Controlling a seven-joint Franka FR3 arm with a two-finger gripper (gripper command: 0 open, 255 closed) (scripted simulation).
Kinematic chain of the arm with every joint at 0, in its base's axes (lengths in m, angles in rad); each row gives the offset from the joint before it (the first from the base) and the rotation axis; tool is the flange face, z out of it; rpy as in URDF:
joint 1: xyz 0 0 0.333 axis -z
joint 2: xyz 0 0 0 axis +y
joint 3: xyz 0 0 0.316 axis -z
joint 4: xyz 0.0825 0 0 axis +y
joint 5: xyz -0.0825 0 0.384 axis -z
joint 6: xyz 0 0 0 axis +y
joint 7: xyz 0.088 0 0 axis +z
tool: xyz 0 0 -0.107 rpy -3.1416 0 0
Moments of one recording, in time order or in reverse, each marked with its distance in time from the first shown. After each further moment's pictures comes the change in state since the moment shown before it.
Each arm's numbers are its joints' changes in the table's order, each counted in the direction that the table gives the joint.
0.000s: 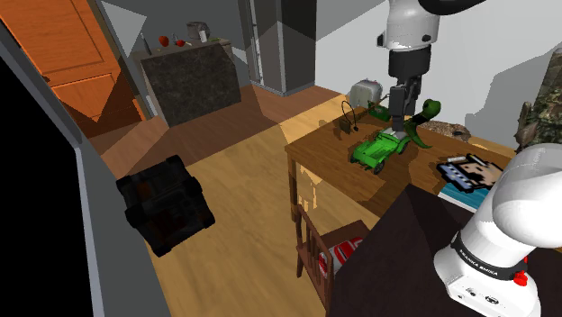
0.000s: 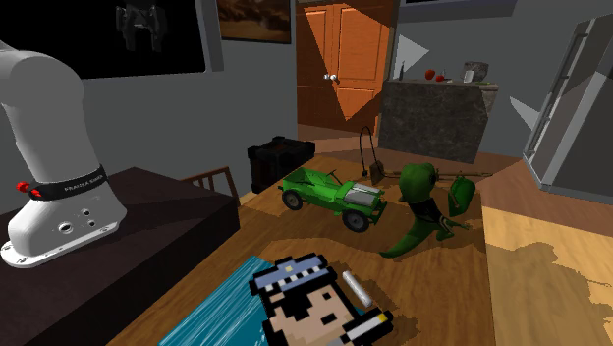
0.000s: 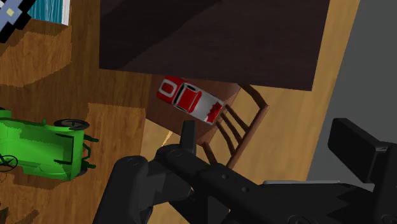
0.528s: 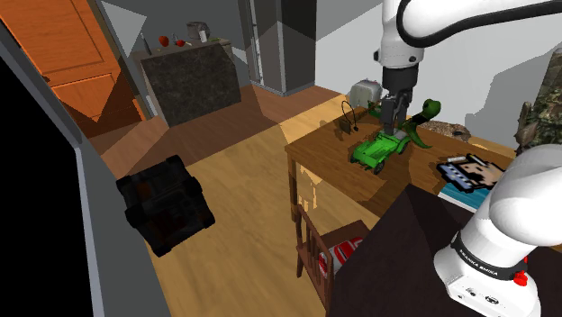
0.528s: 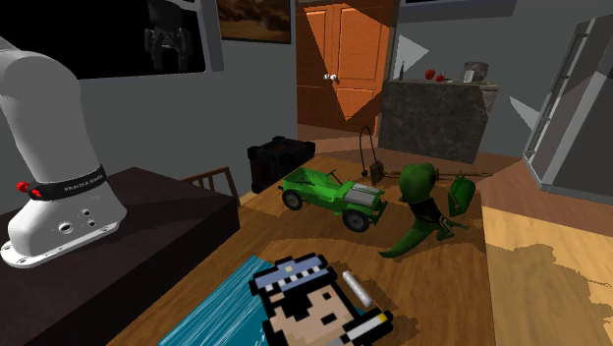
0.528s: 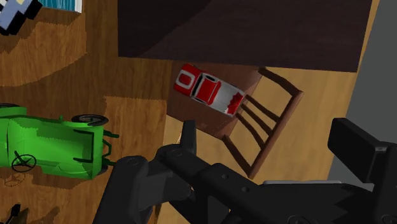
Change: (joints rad) arm 0.054 0.077 0.062 0.082 0.076 -0.184 0.047
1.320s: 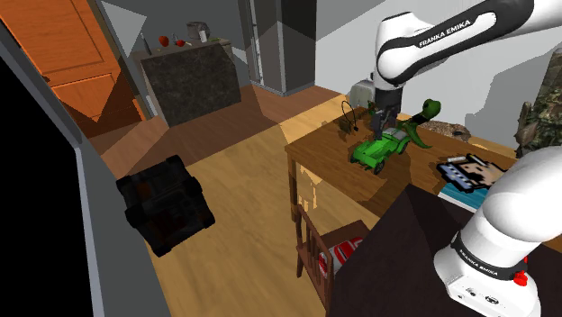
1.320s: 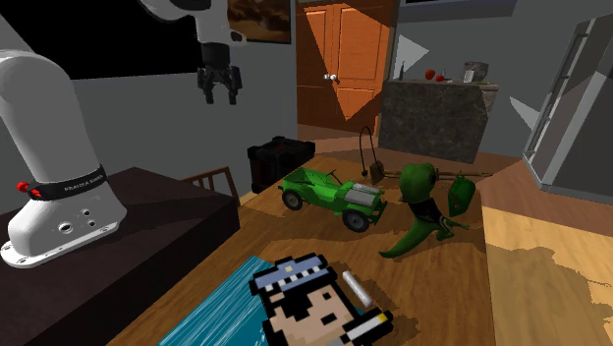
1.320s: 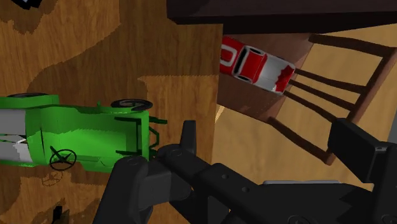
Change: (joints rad) arm 0.109 0.296 0.131 0.035 0.125 -0.399 0.072
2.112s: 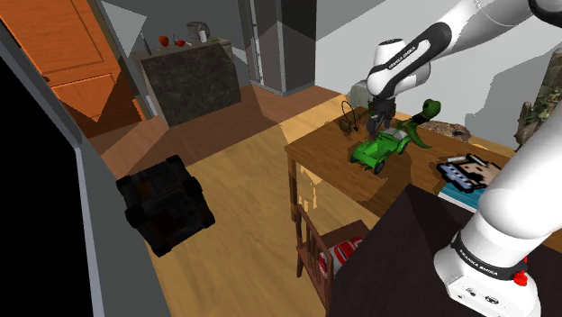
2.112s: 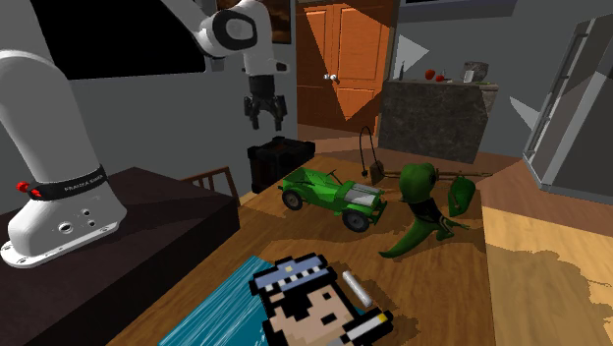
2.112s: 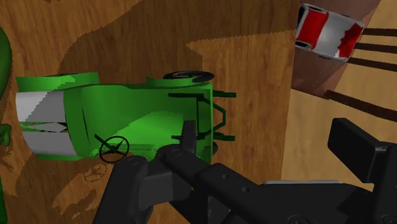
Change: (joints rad) arm 0.079 0.402 0.116 -0.165 0.009 -0.315 0.084
